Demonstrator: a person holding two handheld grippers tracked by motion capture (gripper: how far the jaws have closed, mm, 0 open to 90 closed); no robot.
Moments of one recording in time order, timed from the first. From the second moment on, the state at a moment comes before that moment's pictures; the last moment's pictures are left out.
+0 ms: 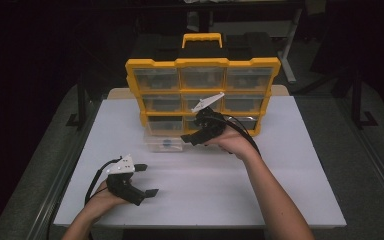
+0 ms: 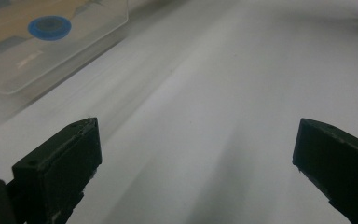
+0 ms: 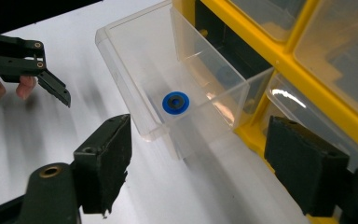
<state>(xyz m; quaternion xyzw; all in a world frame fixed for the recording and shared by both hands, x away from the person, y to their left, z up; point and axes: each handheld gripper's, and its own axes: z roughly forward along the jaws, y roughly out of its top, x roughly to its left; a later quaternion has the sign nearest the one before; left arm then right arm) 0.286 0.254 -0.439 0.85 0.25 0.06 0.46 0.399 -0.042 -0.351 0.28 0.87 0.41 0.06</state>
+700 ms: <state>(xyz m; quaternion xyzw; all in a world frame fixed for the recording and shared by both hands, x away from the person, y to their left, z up) 0.290 0.254 -0.442 0.85 0.24 0.08 0.45 0.375 -0.078 -0.386 0.30 0.85 0.42 0.10</state>
